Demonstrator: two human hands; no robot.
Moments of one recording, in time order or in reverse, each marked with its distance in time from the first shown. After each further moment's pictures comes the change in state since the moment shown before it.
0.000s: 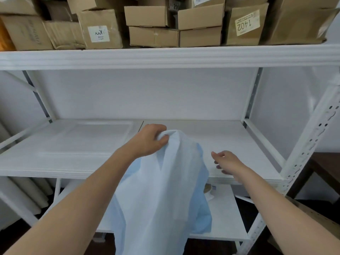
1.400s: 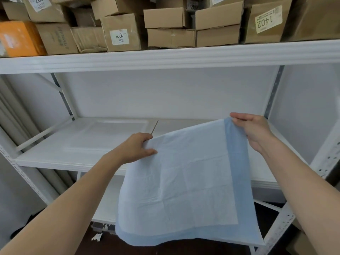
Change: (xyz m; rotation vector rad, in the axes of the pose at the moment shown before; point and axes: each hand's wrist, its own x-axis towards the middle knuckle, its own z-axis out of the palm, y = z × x) left_hand -0.048 -0.047 -0.037 0.096 -0.091 -0.219; right_hand 0.005 -0.077 -0.046 0.640 0.109 -0.307
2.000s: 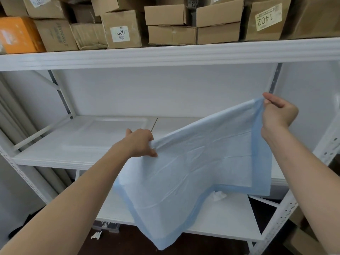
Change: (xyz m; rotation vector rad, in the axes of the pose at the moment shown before) left_hand 0.009 0.014 -0.001 0.415 -0.120 -0.138; right_hand 0.004 -0.025 -0.012 0.173 0.590 -0.252
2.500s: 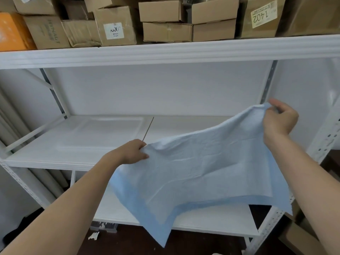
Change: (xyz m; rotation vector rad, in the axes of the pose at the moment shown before) left_hand 0.000 -0.026 0.030 -0.320 -0.167 0.002; right_hand -0.001 0.012 -0.022 -0.226 0.018 -0.071
